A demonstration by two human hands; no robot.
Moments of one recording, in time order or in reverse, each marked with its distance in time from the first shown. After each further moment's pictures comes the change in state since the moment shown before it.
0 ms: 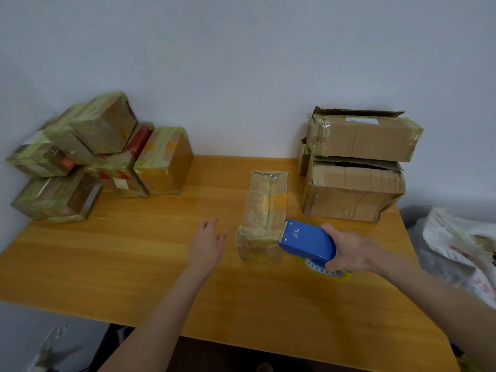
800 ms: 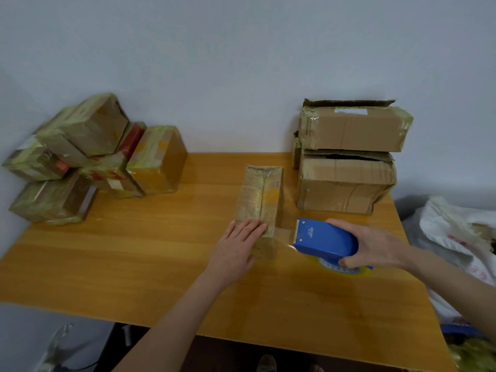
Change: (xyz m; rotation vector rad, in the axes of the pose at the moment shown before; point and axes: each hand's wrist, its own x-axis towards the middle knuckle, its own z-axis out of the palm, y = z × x) left_hand -0.036 0.050 0.020 0.444 -0.153 0.653; right_hand -0.029 0.052 -0.010 0.118 0.041 -0.161
